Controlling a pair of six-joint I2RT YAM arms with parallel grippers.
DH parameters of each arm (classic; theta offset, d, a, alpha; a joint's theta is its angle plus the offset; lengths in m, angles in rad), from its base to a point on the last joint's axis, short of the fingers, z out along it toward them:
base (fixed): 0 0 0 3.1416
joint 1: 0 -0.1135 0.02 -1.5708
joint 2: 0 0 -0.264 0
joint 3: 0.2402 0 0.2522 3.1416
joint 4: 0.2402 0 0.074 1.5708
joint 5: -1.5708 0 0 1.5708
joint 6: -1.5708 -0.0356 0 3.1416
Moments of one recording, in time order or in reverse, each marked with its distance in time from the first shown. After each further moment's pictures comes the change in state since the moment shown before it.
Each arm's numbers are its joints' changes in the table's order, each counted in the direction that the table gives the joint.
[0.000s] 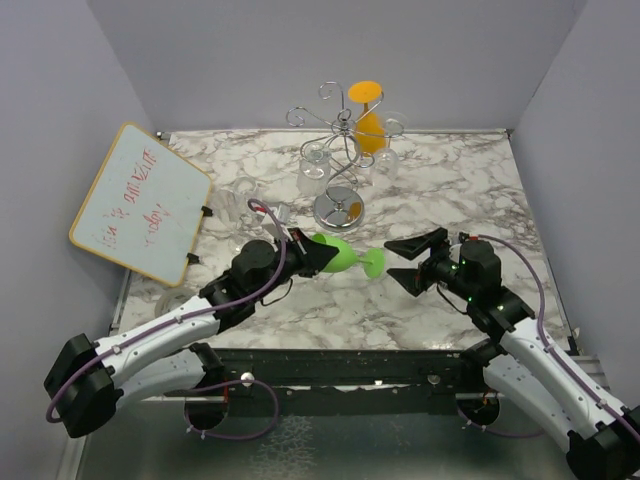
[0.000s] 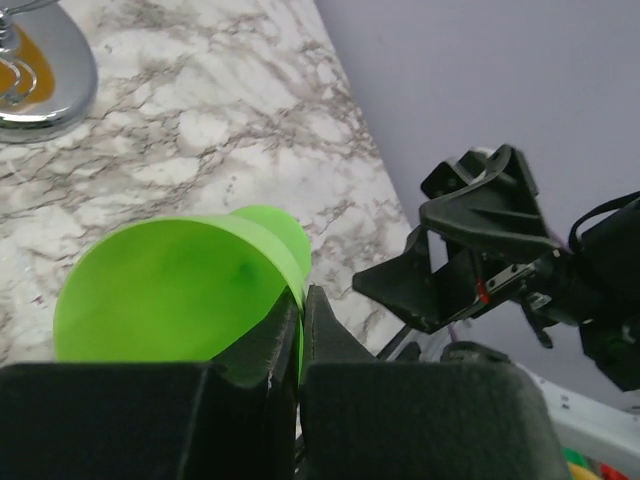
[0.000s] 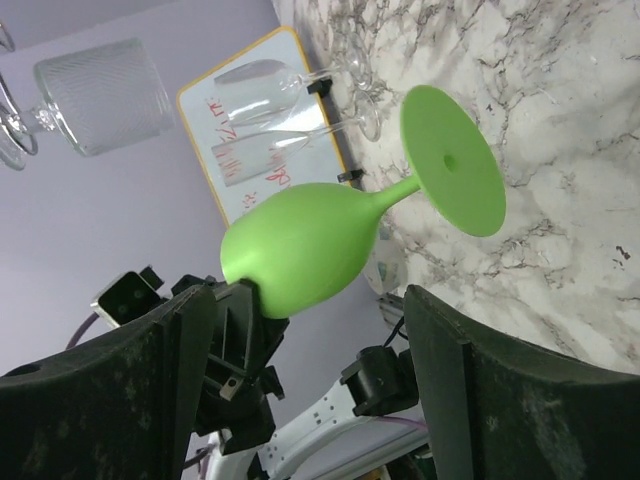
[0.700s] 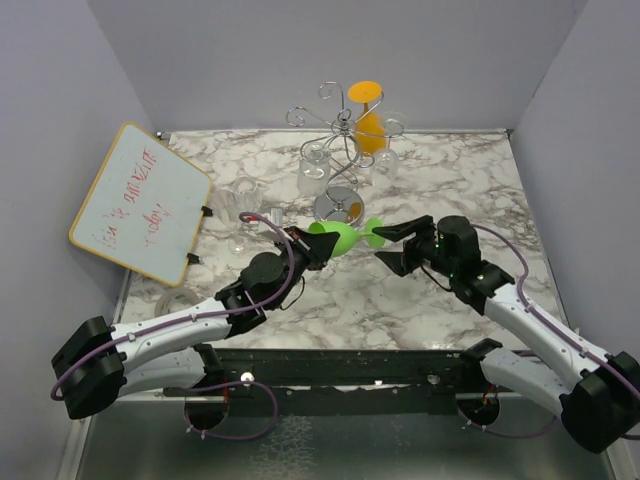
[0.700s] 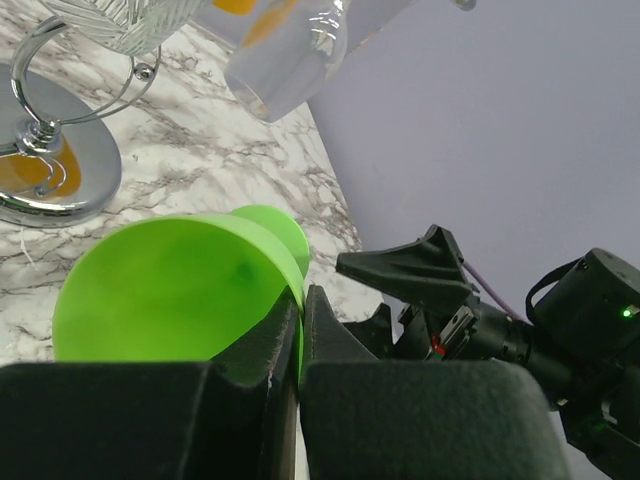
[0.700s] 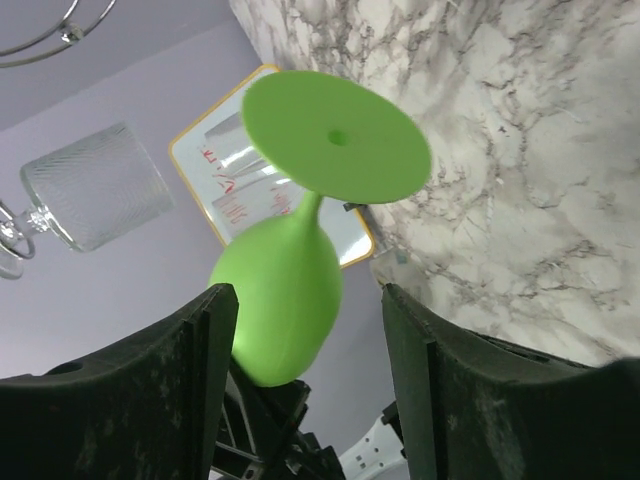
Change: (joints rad) left arm 0.173 -0.083 -0.033 -0.306 0.425 0.039; right arm -0.029 -0.260 0.116 -0.042 -0.067 -0.113
